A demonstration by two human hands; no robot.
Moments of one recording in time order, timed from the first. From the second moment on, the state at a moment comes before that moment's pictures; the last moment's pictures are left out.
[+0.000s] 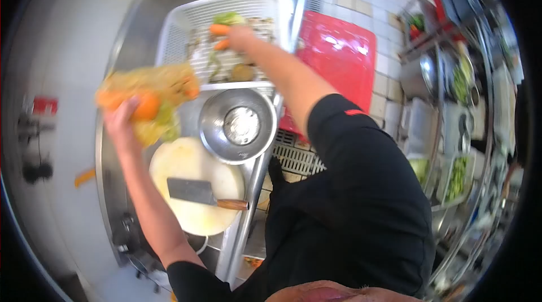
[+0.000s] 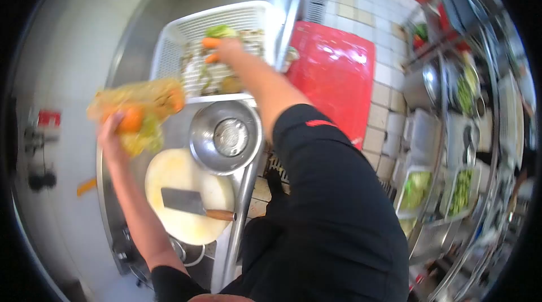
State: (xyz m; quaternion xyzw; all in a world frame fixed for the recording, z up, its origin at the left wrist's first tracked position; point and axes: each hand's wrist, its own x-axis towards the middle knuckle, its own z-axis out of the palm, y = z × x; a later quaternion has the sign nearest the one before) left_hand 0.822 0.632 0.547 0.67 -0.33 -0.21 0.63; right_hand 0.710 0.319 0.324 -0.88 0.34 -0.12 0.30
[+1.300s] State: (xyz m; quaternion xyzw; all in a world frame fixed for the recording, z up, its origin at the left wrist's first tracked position) left_hand 0.762 0.649 0.589 0.71 -0.38 -0.19 0.57; right_hand 0.643 0.350 0.396 -0.77 0.36 -0.26 0.44
